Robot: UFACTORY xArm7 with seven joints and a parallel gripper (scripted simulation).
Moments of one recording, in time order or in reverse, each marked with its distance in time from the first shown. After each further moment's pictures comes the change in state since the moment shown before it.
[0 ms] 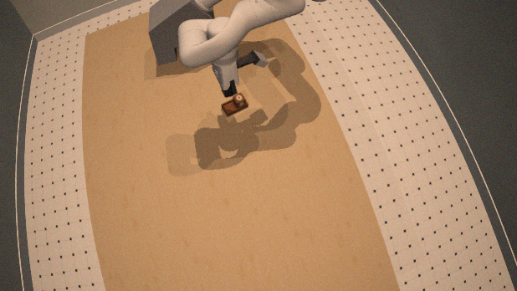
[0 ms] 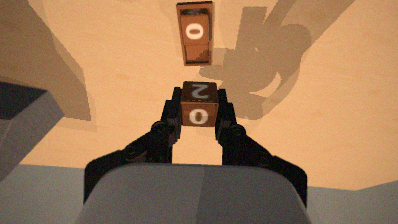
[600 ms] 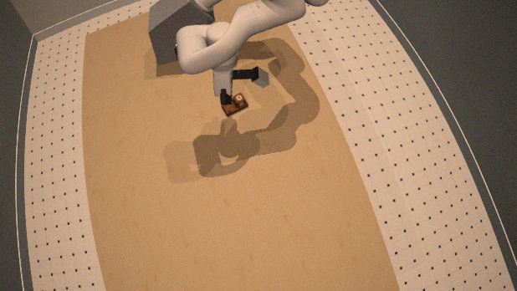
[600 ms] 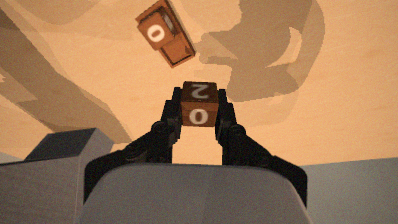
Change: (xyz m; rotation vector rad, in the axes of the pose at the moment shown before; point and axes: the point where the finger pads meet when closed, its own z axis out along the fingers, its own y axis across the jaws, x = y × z) arm -0.014 0.024 -0.001 -0.025 -0.014 0.441
